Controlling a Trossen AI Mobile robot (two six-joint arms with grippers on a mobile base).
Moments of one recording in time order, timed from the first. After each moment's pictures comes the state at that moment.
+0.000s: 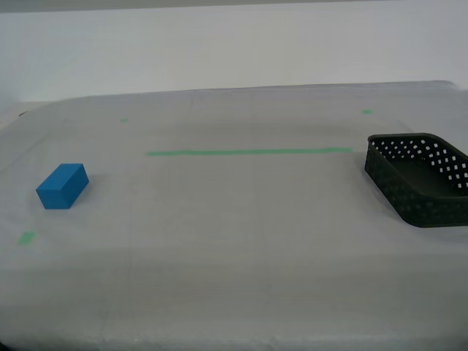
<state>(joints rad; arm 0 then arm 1) 0.00 1.05 0.52 0.62 0.00 0.00 0.00 1.05 0.52 0.61 -0.01 0.00</state>
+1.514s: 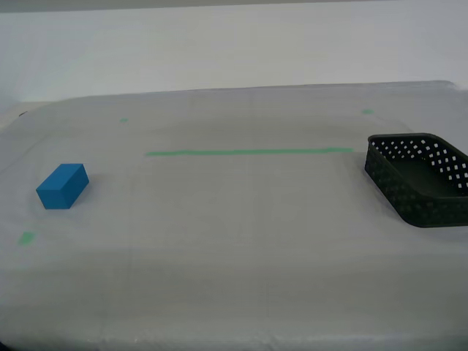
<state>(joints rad) -0.01 1.06 0.99 -0.49 0.03 0.02 0.00 1.05 0.52 0.61 -0.01 0.00</state>
